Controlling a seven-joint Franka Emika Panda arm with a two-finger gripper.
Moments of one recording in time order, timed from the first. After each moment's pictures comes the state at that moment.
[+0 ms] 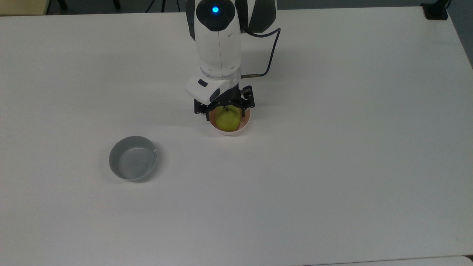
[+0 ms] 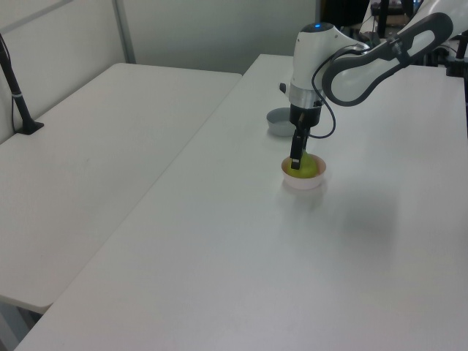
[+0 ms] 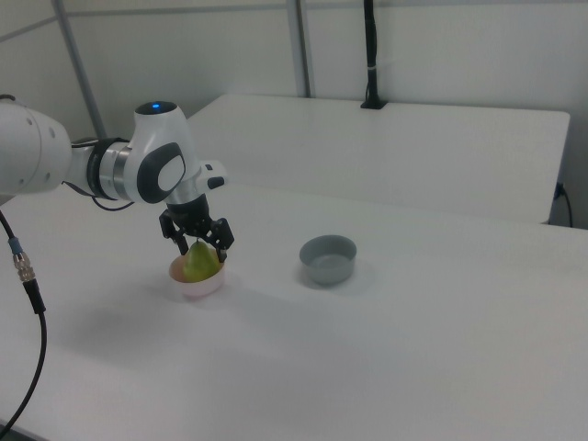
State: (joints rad) arm 0.00 0.34 0.14 -1.86 -0.03 2.29 0.01
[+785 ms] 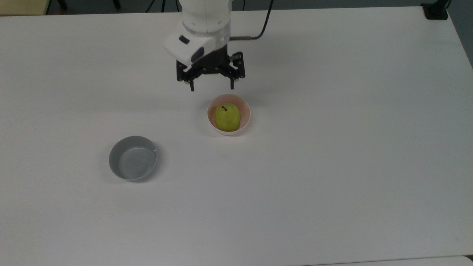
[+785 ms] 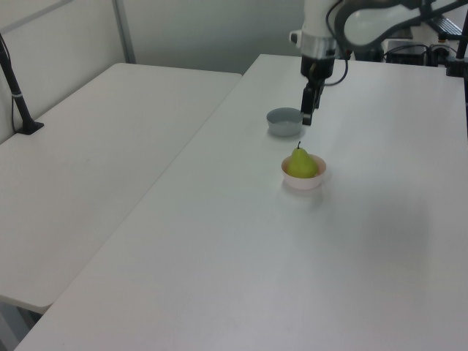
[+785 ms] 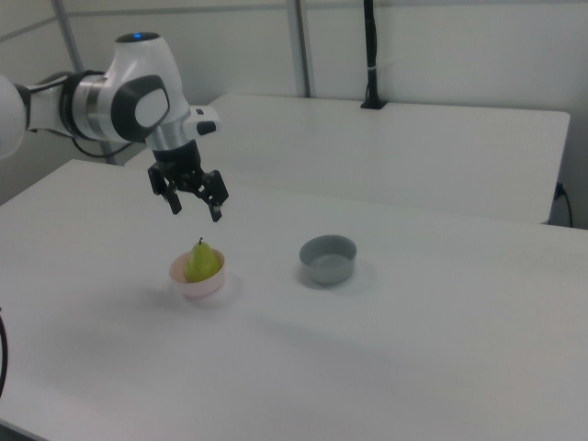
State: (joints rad) arm -0.03 0.17 0.13 -1.78 -0.04 2.03 0.02
